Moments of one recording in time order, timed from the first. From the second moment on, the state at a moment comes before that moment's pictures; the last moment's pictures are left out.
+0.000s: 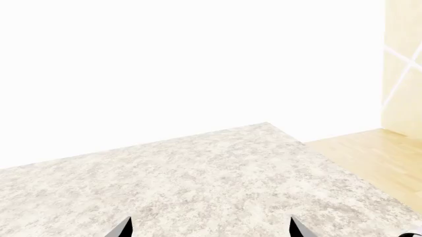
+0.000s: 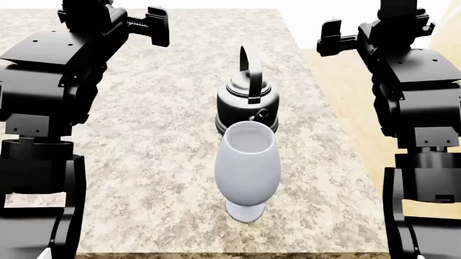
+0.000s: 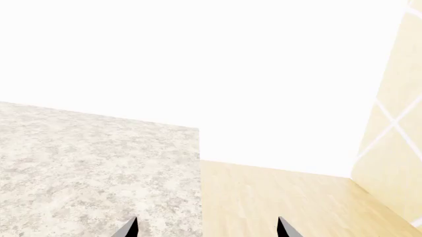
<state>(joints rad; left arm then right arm) -1.34 -0.23 0.20 -0.44 -0.20 -0.74 0.16 1.29 0.28 -0.16 0.52 0.11 0.62 -0.08</state>
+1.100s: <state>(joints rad) -1.60 -0.61 0.42 0.22 -1.00 -1.53 0.62 1.28 0.29 -0.16 0.61 0.13 0.56 -0.09</state>
